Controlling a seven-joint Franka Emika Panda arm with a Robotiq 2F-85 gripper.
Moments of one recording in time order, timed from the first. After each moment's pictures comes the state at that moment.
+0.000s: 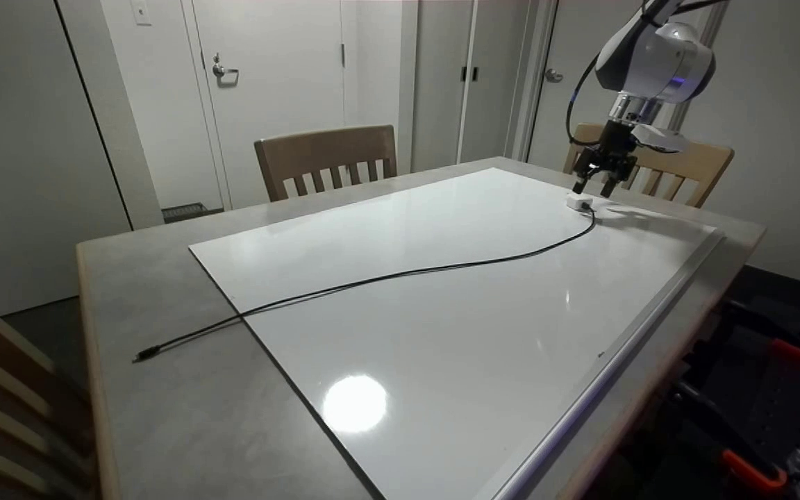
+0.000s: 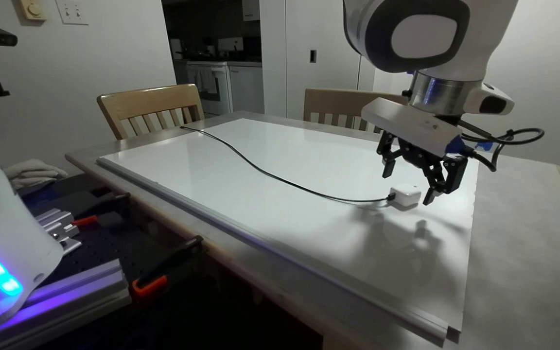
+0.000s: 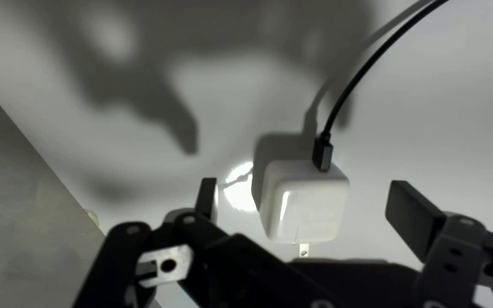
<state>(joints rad) -0.65 0.61 0.01 -1.93 0.32 2.58 -0.58</state>
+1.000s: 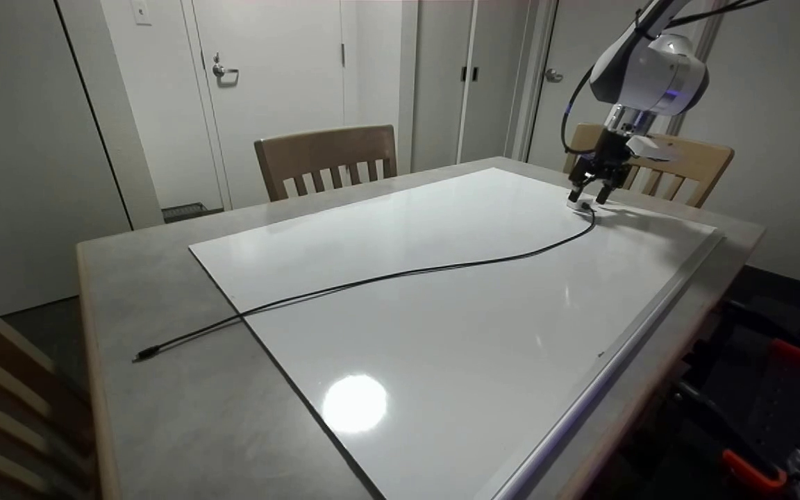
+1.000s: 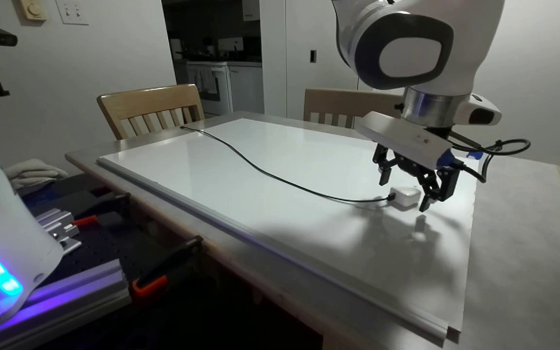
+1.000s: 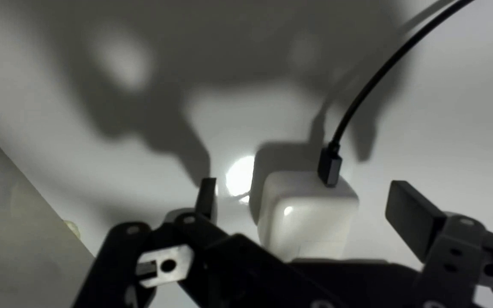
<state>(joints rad) -0.65 0.65 0.03 -1.95 0.32 2.66 -0.60</state>
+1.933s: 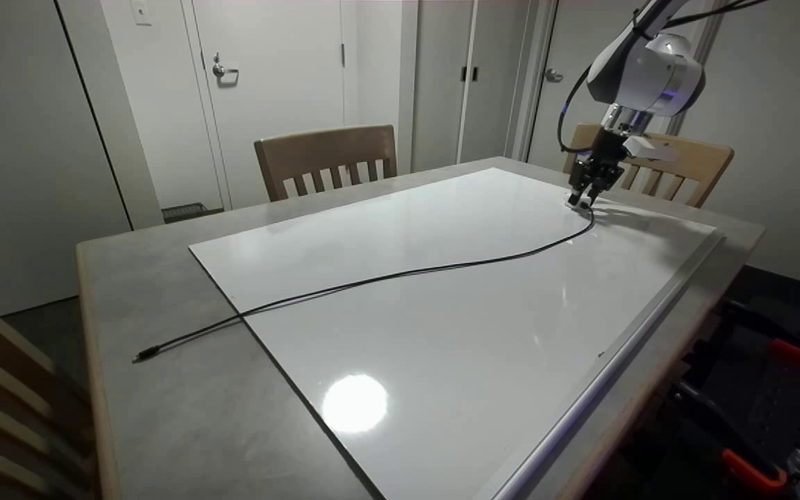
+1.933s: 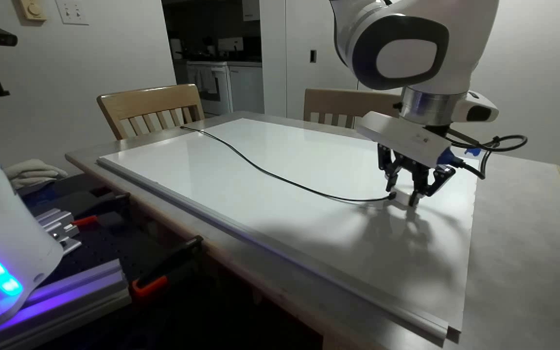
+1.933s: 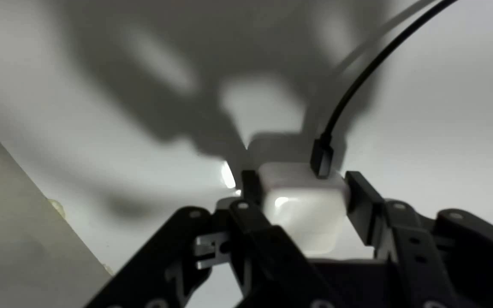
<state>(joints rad) -0.66 0.65 0.05 -1.95 0.32 2.69 -0.63</state>
